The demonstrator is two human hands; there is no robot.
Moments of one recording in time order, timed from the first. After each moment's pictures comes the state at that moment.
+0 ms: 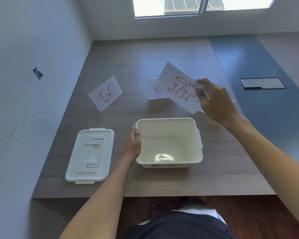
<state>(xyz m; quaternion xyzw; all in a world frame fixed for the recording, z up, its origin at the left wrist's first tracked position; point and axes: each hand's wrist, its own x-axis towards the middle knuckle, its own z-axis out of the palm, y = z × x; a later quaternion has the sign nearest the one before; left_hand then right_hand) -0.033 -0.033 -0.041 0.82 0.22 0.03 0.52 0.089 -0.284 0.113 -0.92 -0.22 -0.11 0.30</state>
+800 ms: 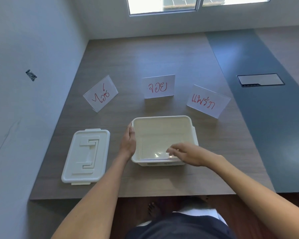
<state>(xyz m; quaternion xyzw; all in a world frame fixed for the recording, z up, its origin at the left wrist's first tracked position) -0.024 -0.040 -0.035 0.79 0.24 0.02 0.56 0.012 -0.286 0.010 -0.86 -0.27 0.36 0.25</state>
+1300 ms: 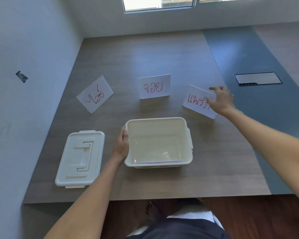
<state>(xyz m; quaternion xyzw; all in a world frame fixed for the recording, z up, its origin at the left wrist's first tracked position) -0.026 -0.046 -0.024 0.80 0.25 0.00 0.55 0.207 -0.376 0.007 -0.97 -0.01 0.01 0.22</state>
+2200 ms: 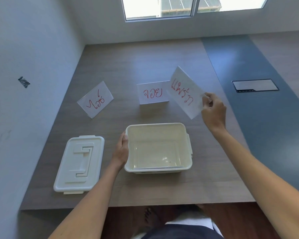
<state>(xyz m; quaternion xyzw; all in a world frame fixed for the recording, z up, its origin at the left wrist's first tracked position) -0.023 -0.040 -0.033 0.79 0.25 -0.01 0.56 0.136 -0.325 0.044 -0.88 0.02 -0.13 0.46</state>
